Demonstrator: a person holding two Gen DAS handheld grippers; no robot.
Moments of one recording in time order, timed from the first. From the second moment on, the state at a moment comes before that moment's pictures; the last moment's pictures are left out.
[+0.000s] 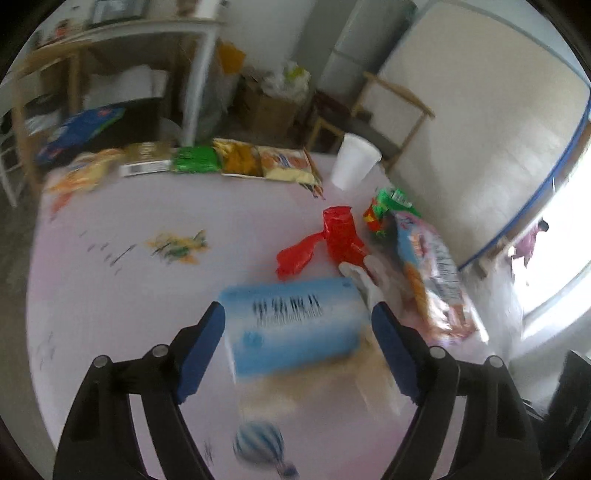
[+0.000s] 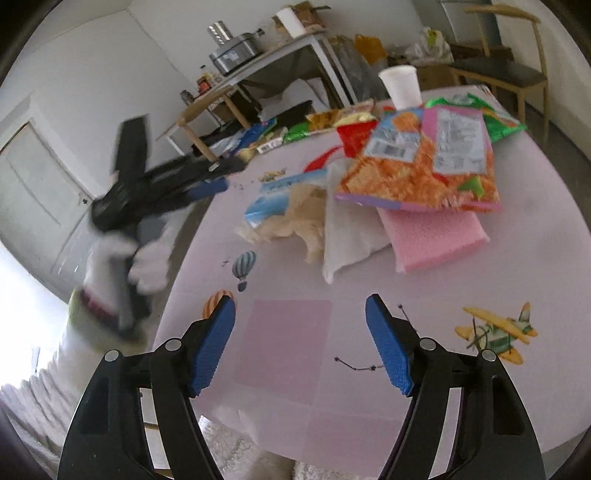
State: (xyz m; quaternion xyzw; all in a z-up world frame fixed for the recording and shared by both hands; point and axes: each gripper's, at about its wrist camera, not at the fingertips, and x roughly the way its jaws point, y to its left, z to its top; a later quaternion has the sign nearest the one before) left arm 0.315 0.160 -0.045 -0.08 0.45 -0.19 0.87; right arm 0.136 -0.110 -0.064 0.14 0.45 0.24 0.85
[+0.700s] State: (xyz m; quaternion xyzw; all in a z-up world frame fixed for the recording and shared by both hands) left arm 0.281 0.137 -0.079 0.06 0.47 -0.17 0.87; right arm 0.118 -0.133 -0.070 0.19 0.47 0.23 0.83
